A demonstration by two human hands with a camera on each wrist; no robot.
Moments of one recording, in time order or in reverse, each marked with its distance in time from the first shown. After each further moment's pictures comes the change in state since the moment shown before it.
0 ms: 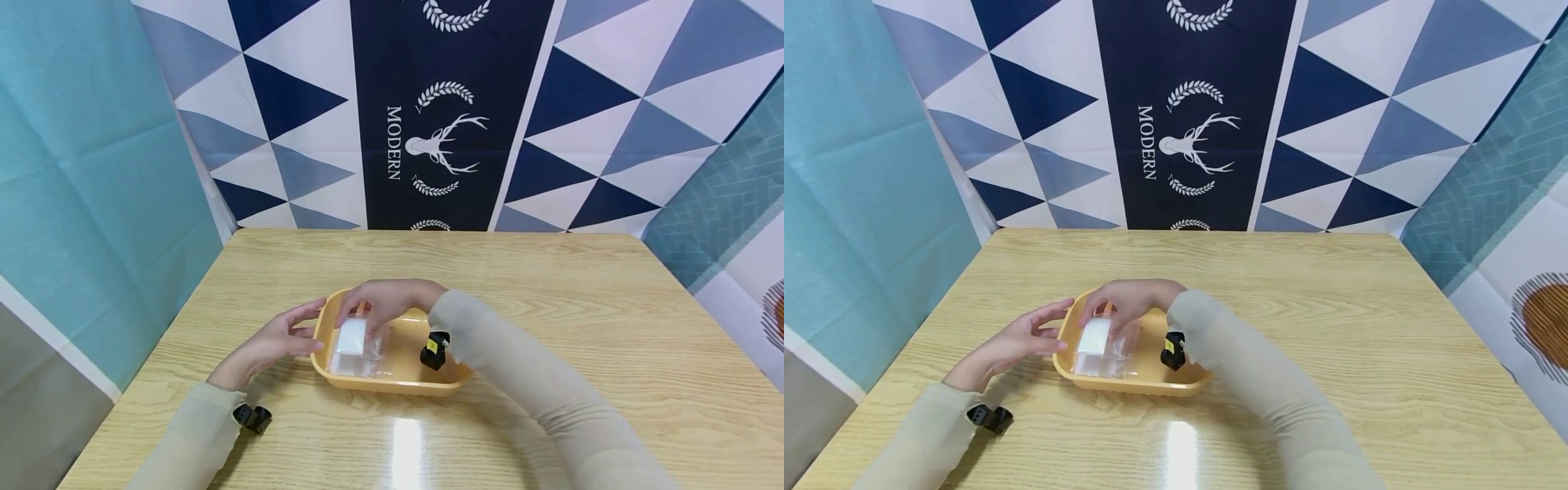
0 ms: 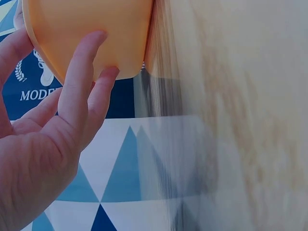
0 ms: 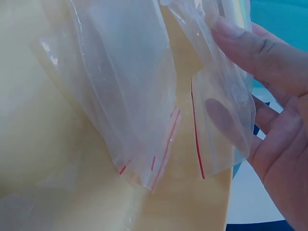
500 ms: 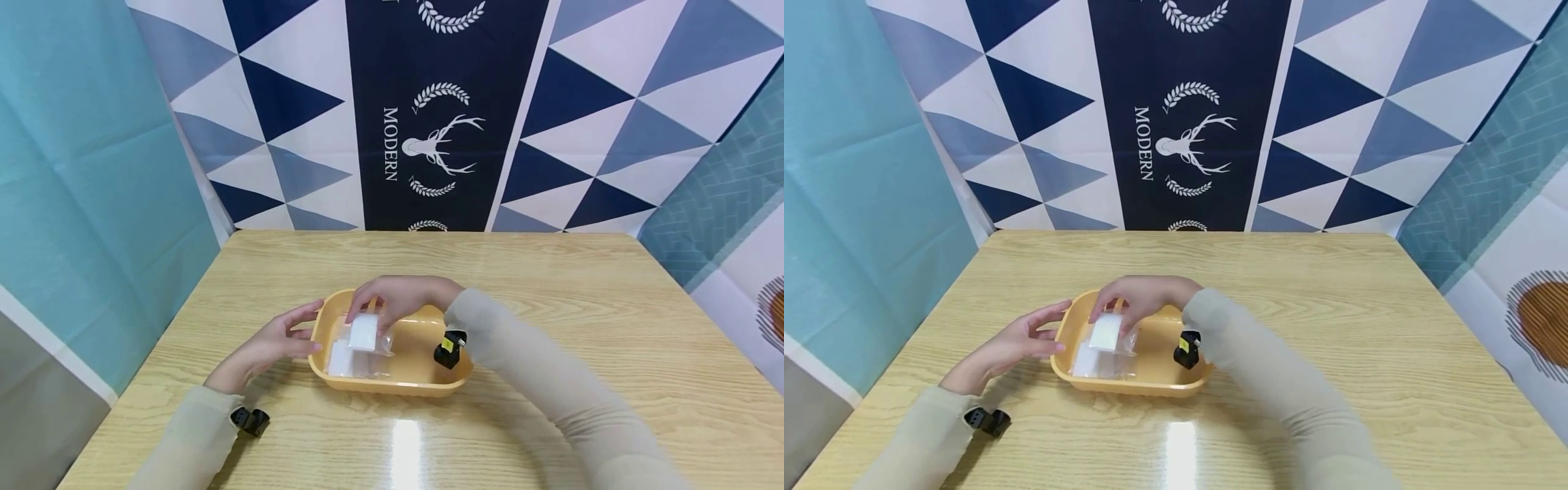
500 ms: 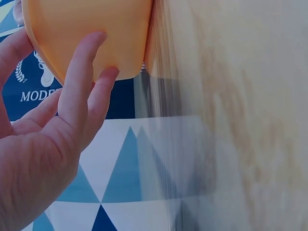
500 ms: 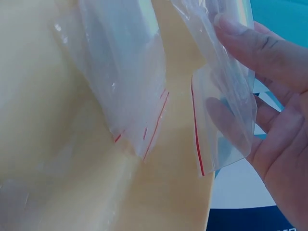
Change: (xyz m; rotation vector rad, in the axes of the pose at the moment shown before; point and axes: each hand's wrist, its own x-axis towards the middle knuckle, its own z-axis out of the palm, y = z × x) left_hand 0.000 -0.002 0.001 -0.005 0.006 -0.002; right_hand -0.026 -0.003 -0.007 -0.042 0.039 -0.001
